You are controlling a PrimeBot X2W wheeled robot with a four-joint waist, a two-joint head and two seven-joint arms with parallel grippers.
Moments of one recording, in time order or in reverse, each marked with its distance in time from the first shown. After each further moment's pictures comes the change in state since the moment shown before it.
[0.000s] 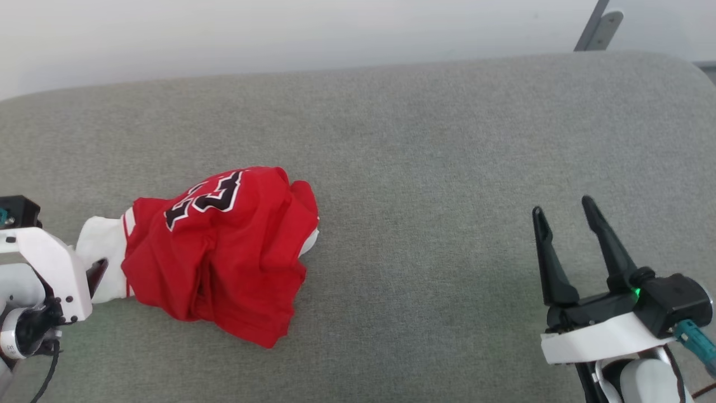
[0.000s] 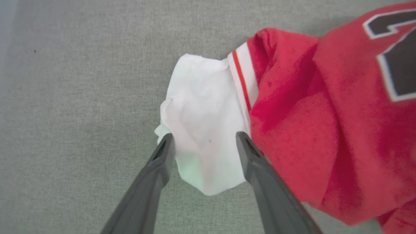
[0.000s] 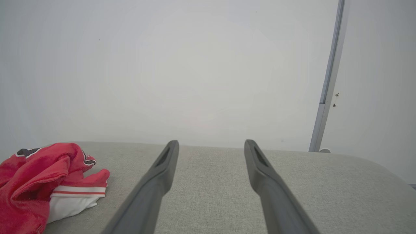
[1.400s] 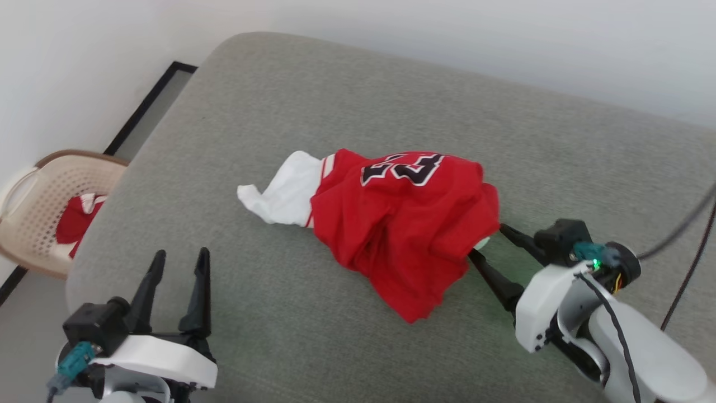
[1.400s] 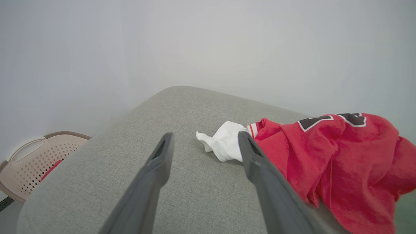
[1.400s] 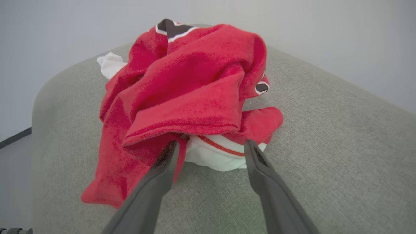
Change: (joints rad) left arm 0.562 -0.518 0.618 -0.445 0.624 -0.083 -0.629; right arm -0.341 -0.281 0.517 0.415 0.338 0.000 0.252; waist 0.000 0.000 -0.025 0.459
